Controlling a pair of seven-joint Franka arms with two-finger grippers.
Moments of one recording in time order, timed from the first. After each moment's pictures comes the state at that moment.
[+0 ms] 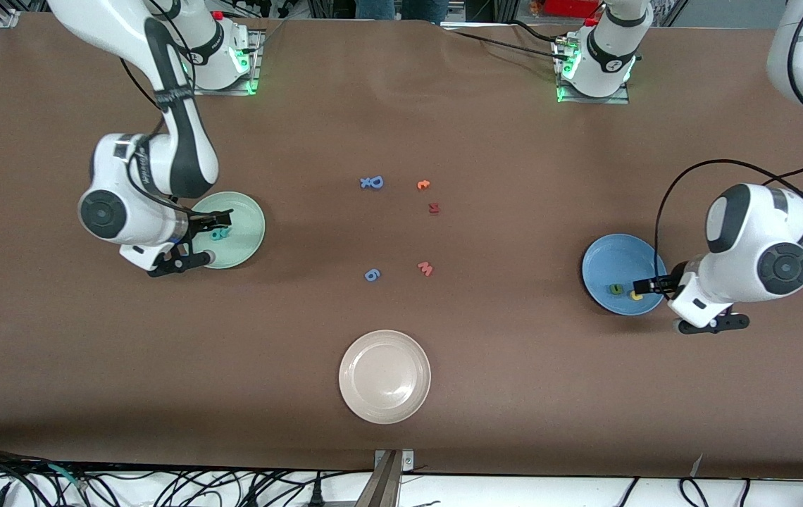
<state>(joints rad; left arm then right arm) 0.43 0.59 -0.46 -1.64 0.33 1.97 -0.27 0.68 0.36 -0.56 -1.94 0.24 1.97 -0.23</state>
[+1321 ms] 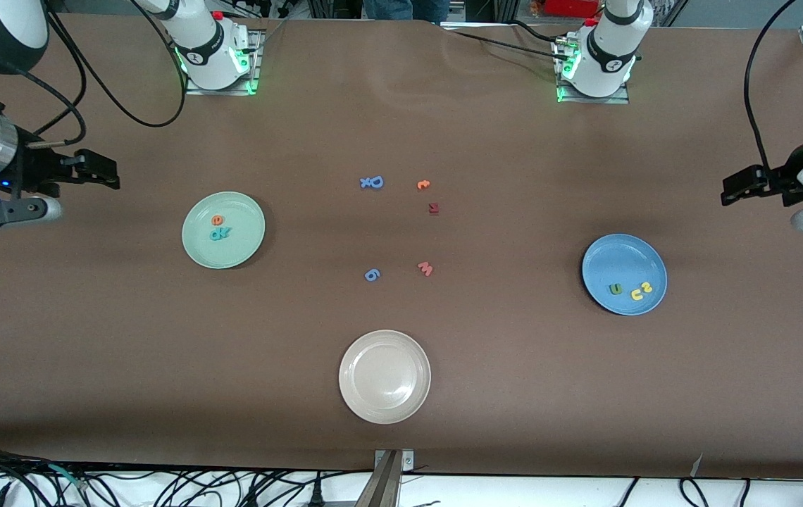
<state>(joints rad) -0.04 0.08 0.08 -1.57 0.03 1.57 0.04 0.38 0.18 -0.34 -1.42 0.03 1.44 -0.12</state>
